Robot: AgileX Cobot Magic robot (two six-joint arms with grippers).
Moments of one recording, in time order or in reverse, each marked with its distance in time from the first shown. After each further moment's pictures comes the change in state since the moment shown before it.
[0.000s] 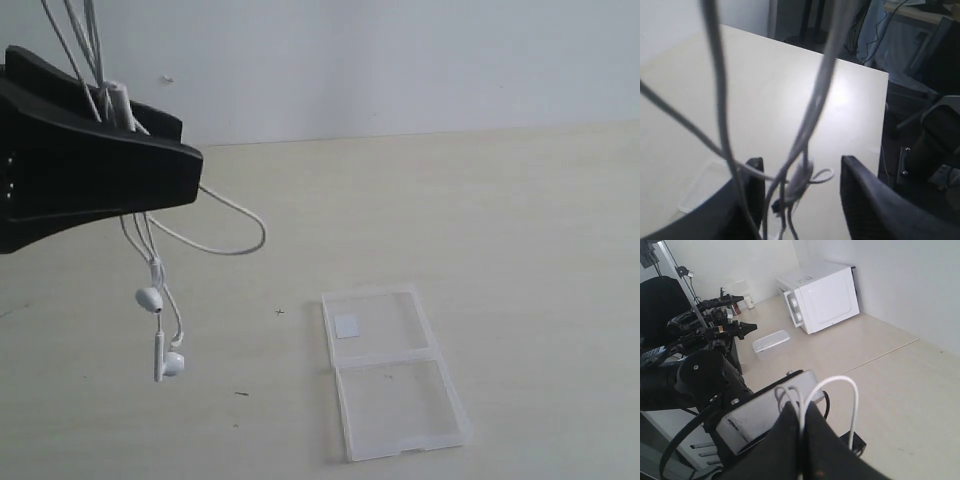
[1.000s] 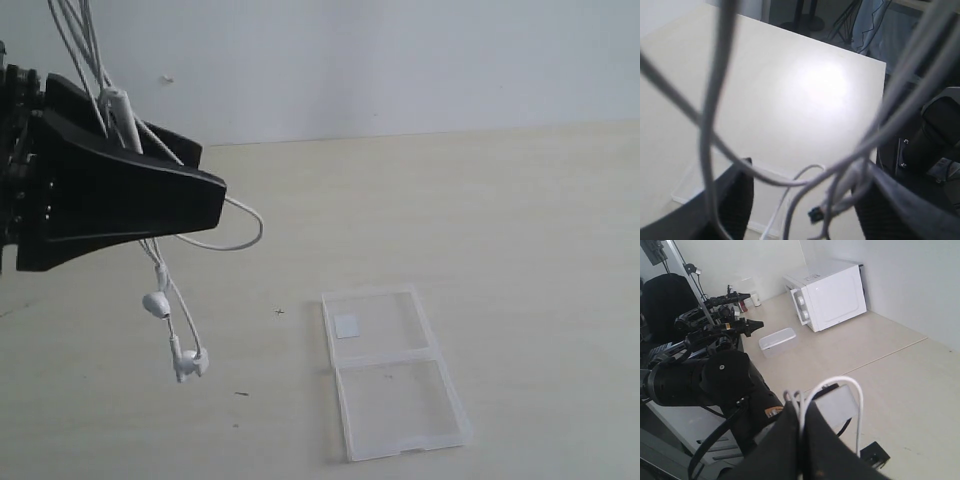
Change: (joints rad) left arm 0.000 0.057 0.000 -0.002 0.013 0.006; right arm 0.000 0.000 0.000 0.018 0.021 -0.017
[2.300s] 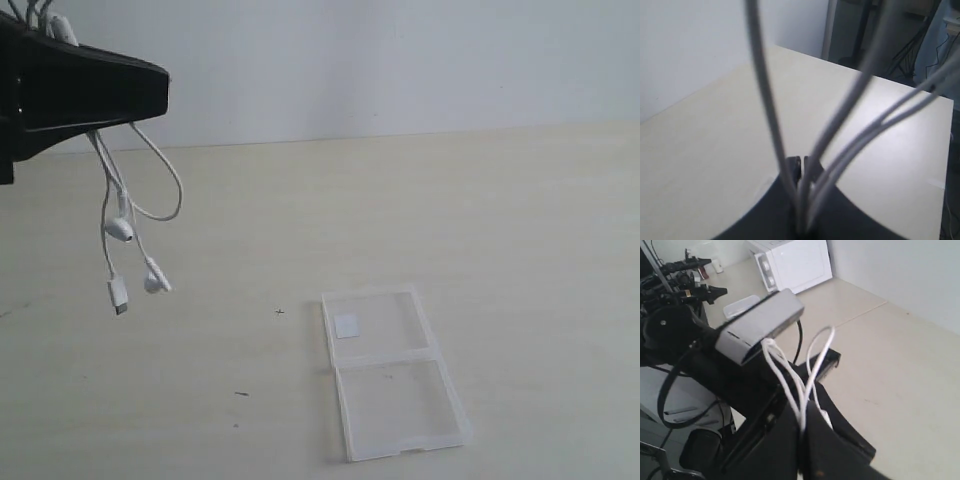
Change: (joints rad) left arm 0.000 -0.068 0.000 0.020 -0.224 -0.027; right arm 0.000 -0.062 0.000 -0.330 0.062 0.273
